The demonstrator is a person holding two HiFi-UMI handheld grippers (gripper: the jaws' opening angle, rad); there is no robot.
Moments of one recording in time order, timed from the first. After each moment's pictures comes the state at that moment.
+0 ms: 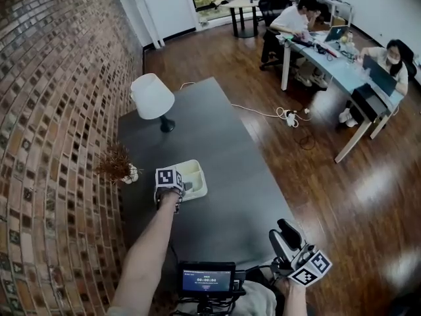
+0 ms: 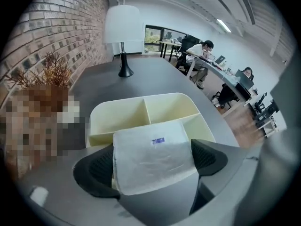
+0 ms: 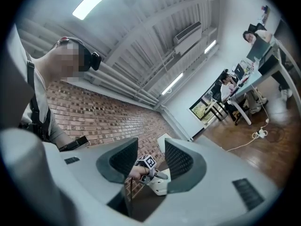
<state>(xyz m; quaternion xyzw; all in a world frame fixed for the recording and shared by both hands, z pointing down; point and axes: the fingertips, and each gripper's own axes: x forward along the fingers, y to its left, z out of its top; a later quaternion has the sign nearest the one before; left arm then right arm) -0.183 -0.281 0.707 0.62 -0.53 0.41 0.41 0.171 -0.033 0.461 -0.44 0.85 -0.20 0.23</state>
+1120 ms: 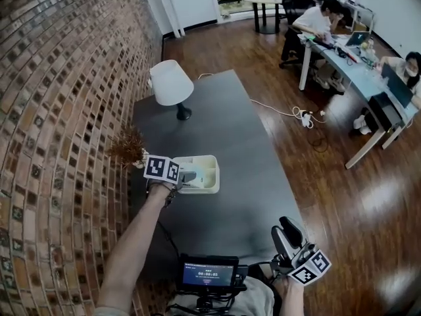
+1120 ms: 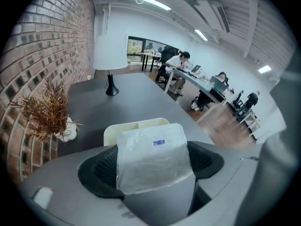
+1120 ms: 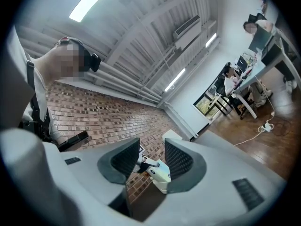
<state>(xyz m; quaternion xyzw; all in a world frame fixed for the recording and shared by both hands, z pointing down) -0.172 -0.255 0.604 0.72 -0.46 0.37 0.37 0.151 -0.036 0.467 -0.40 0.86 -0.22 0.23</state>
